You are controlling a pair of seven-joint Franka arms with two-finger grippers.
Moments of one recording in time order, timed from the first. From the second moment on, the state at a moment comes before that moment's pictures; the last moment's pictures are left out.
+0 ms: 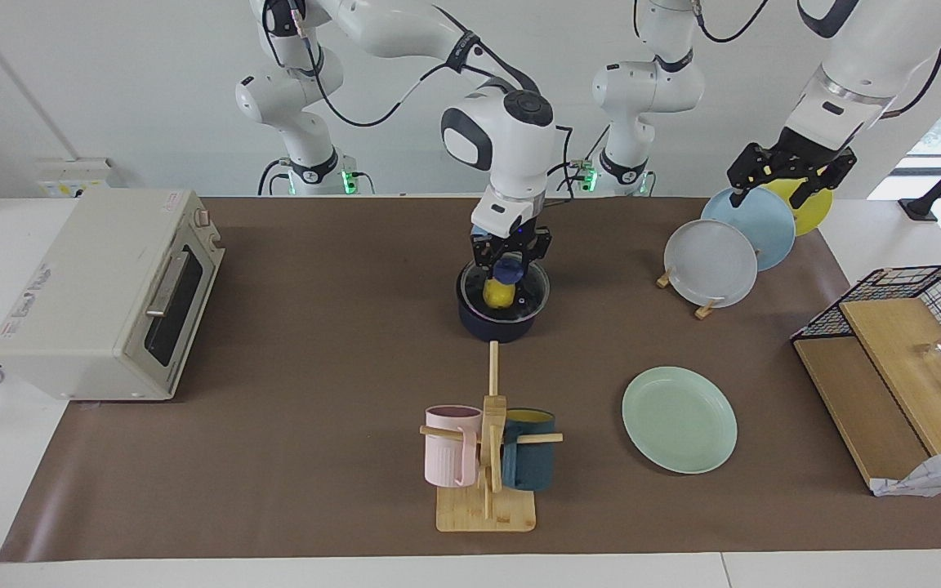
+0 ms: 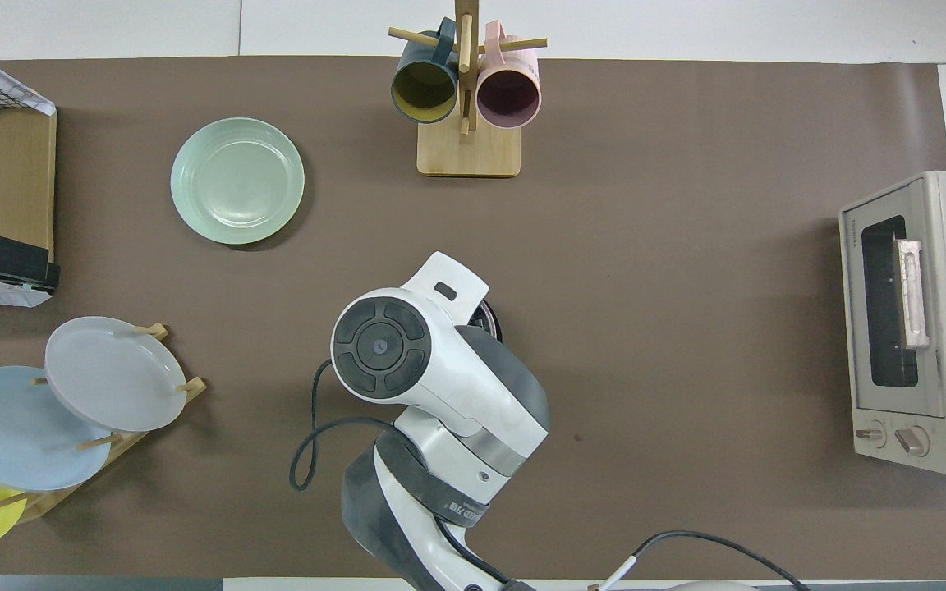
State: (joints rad) left arm -0.12 -0.06 0.05 -1.58 -0.02 1.49 0.03; right arm 0.73 0.35 0.04 -1.65 -0.08 2.02 0.66
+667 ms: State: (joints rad) left arm -0.12 -0.06 0.05 -1.57 -0.02 1.49 0.03; right arm 0.73 0.35 0.04 -1.65 -0.09 2.02 0.66
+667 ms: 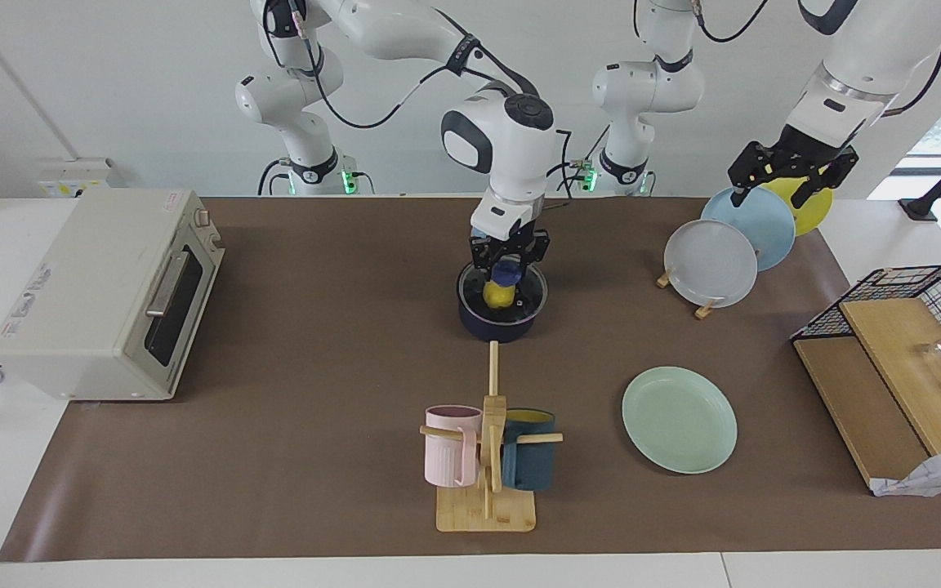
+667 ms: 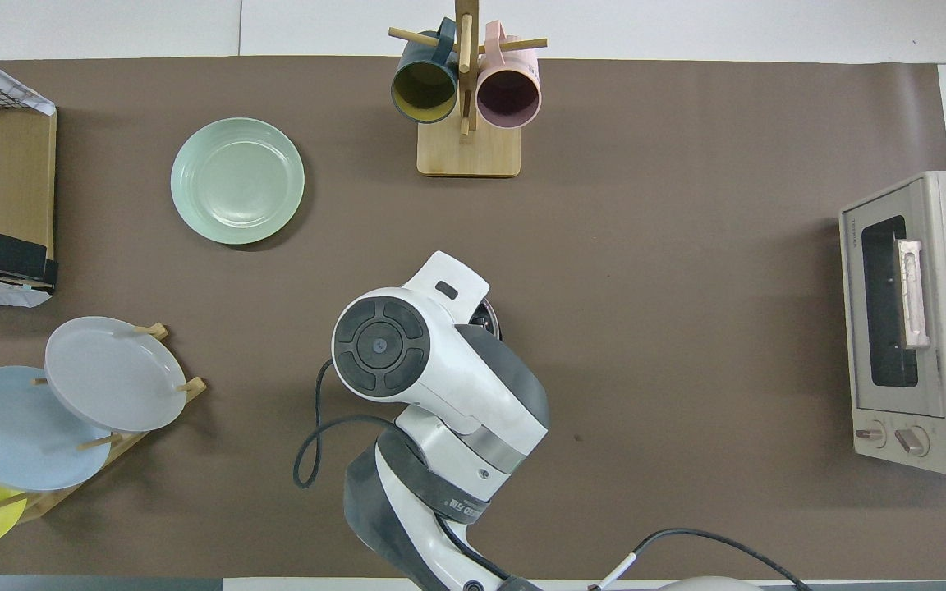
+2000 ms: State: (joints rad) left arm -0.13 -0.07 0.04 -1.58 -0.02 1.49 0.03; right arm 0.73 0.35 0.04 -1.65 -0.09 2.02 0.66
